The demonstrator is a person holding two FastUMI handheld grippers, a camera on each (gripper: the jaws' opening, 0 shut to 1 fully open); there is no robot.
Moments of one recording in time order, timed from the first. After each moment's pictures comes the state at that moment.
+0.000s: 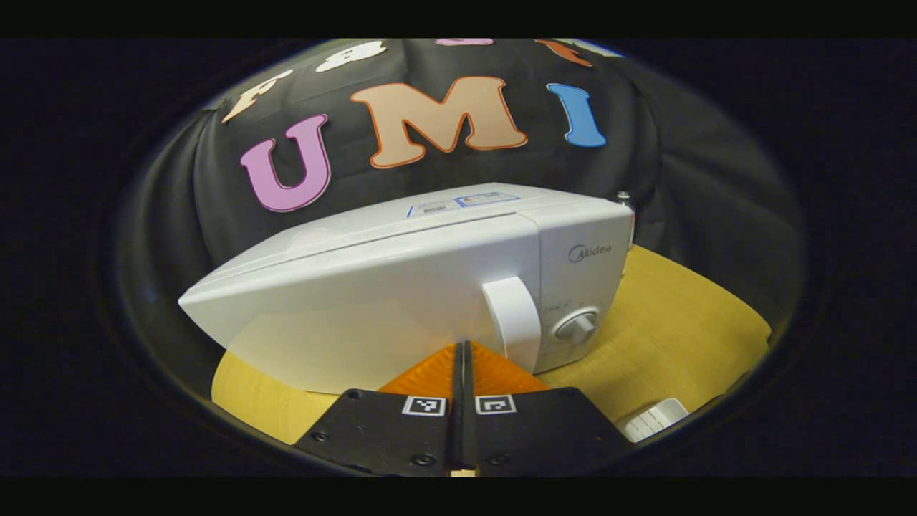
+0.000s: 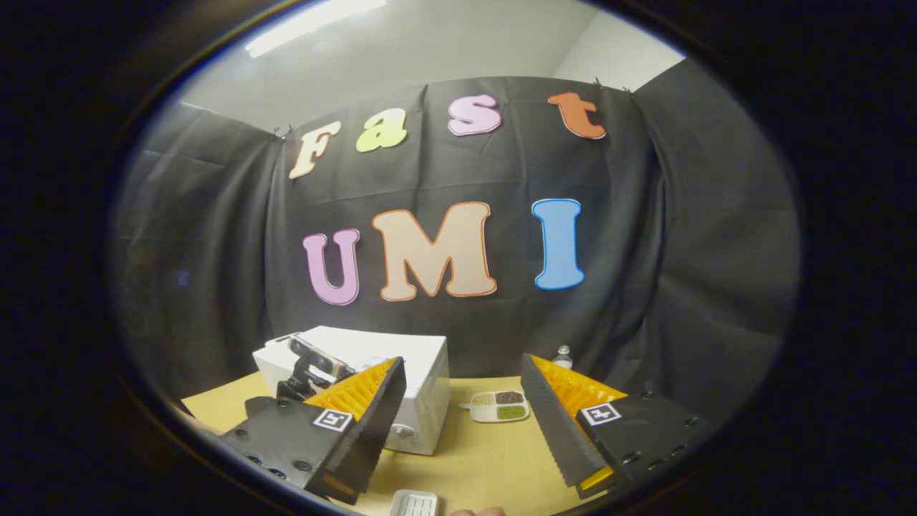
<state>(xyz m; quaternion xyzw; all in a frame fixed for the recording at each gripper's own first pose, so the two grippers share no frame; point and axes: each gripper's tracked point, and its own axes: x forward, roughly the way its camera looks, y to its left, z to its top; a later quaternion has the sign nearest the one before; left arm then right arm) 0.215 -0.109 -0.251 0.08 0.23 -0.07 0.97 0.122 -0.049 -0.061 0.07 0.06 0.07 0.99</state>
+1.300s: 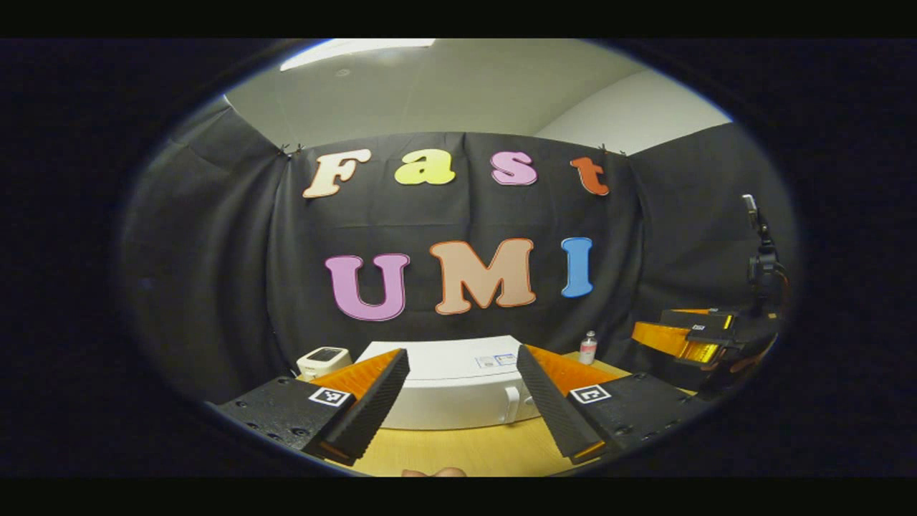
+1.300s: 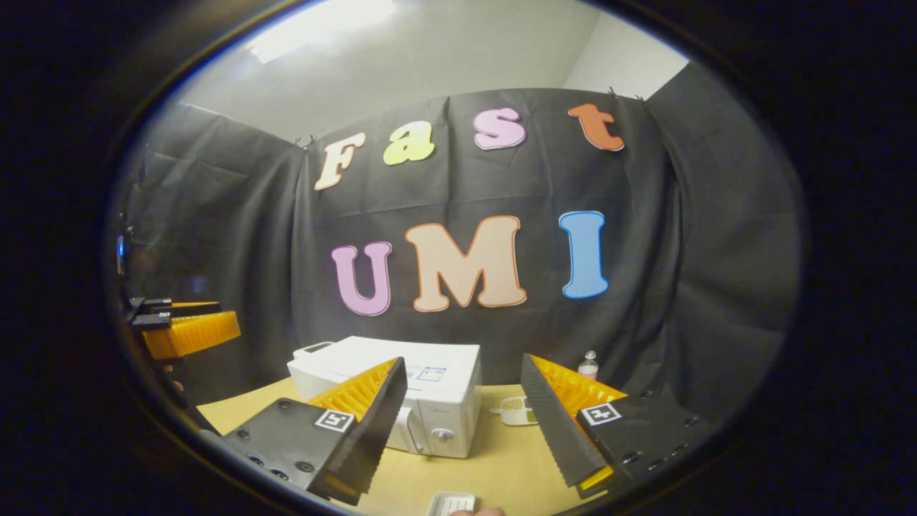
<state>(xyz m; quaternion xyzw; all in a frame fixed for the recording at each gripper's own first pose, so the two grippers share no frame) 0.052 -0.023 0.031 -0.01 -0.01 -0.06 1.00 0.091 0.002 -0.035 0.07 0.03 0.10 0.99</state>
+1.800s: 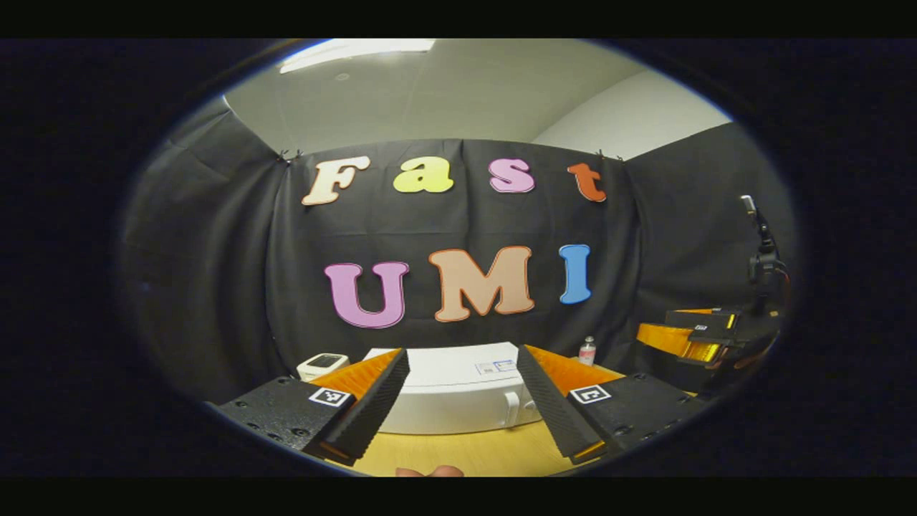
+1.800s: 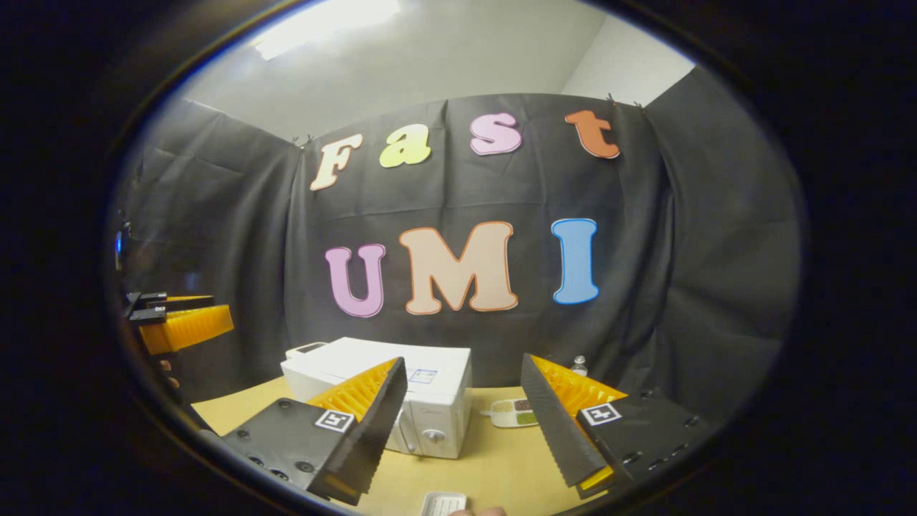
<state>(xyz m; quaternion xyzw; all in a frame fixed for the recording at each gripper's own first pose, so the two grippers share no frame) 0.052 -0.020 0.040 -0.01 -0.03 -0.06 1.00 0.087 -0.012 -0.029 0.06 0.03 0.08 0.99</state>
